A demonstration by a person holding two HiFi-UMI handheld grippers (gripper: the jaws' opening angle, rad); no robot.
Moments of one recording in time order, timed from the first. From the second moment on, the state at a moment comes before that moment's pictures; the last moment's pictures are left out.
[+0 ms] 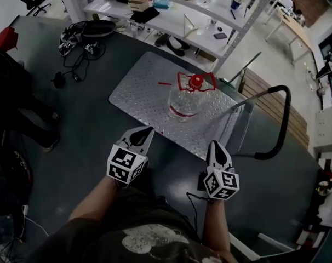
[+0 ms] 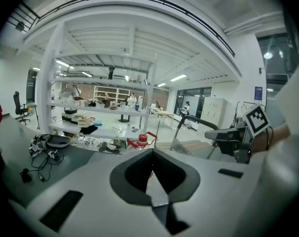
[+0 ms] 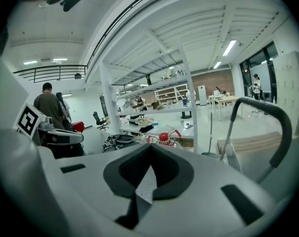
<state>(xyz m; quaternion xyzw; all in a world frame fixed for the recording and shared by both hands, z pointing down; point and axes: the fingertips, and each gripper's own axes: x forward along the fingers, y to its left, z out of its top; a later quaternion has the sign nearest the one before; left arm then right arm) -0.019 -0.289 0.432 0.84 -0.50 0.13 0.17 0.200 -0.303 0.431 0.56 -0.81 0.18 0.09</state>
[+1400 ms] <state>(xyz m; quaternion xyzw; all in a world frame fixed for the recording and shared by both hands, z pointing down) 0.072 -0.006 0.407 0.84 -0.50 0.12 0.16 0.258 -0.047 0.424 0.52 -0.83 0.20 0.06</state>
